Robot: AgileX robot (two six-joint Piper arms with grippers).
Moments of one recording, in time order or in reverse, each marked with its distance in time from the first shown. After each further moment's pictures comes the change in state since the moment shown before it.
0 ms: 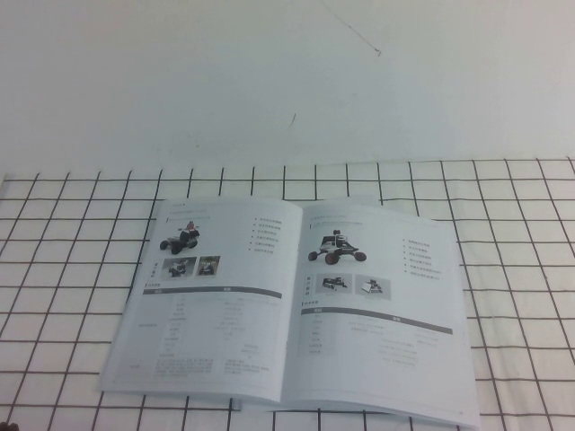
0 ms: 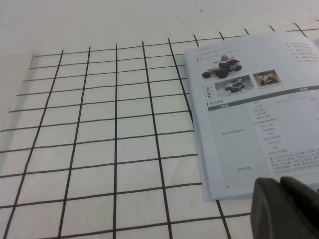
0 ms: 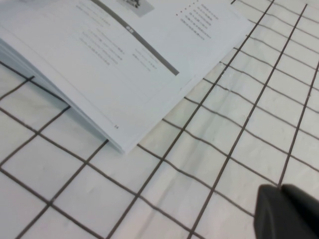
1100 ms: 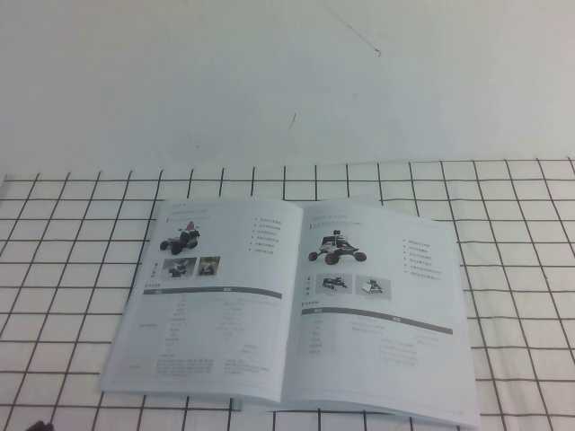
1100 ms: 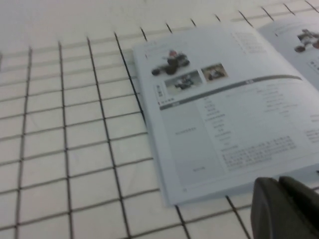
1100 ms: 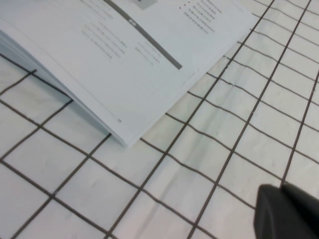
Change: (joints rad) right arm 0.001 0.010 -0.002 -0.006 0.012 0.002; left arm -0.164 0.149 -0.006 -0.056 -0.098 0.026
